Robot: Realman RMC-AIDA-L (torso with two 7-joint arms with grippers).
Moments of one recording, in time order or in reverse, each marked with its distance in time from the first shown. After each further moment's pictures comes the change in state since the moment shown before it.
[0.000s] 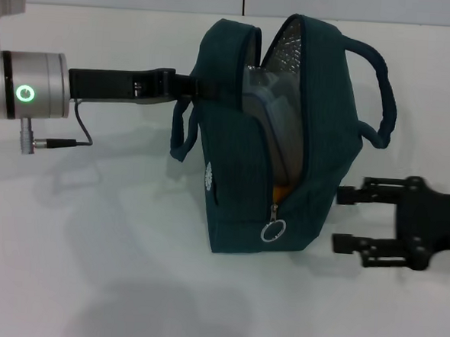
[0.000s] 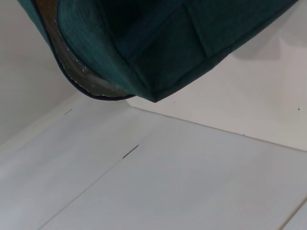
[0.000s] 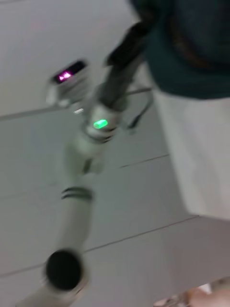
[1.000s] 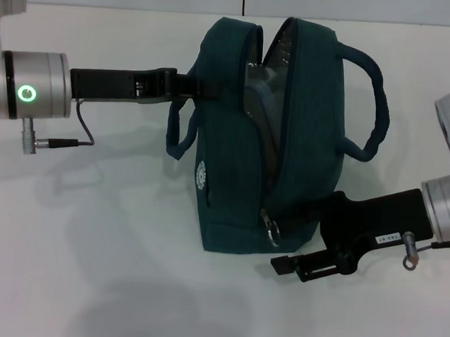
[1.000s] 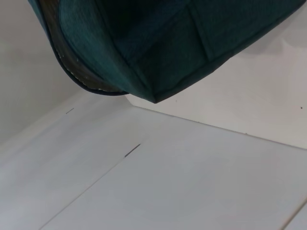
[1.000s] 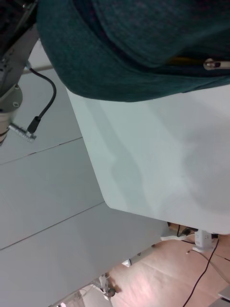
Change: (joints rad) left arm -0.001 -0.003 0.000 0.000 -0.004 -0.001 0.004; right arm 0.253 0.013 -0.204 0.212 -0.095 0.224 0.071
